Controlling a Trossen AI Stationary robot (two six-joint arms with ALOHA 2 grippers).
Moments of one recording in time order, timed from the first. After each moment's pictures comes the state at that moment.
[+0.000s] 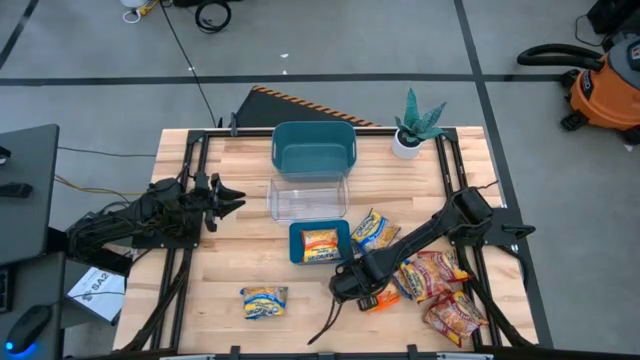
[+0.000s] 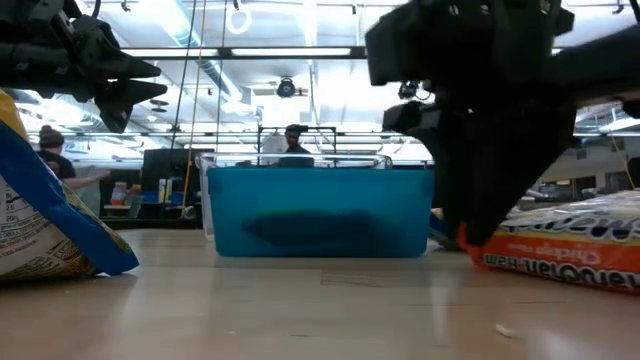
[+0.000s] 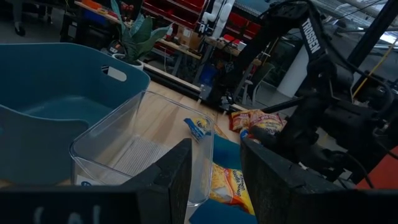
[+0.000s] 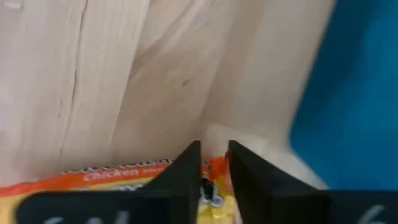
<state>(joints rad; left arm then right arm) 0.25 0.01 0.12 -0.12 0.11 -0.40 0.47 2.04 1.43 -0.80 0.16 0.14</state>
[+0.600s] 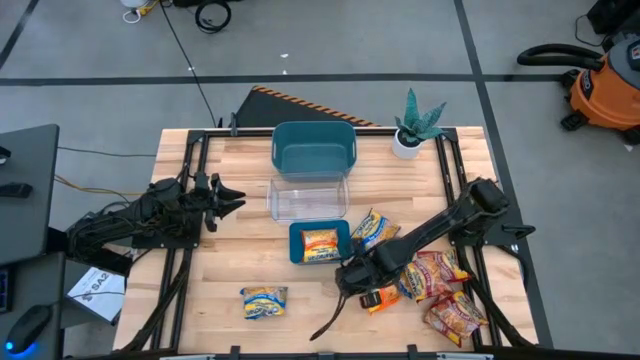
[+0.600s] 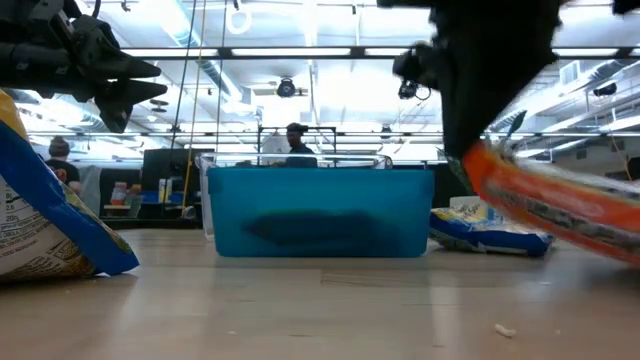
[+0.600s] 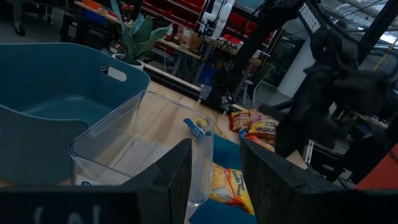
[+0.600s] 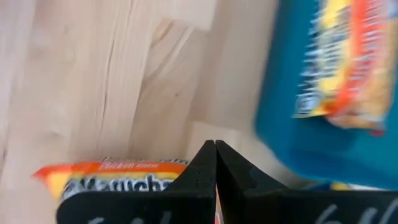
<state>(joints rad) 0.25 0.01 0.12 -0.12 0.11 -0.40 0.47 1.89 1.43 -0.83 0.18 0.21</state>
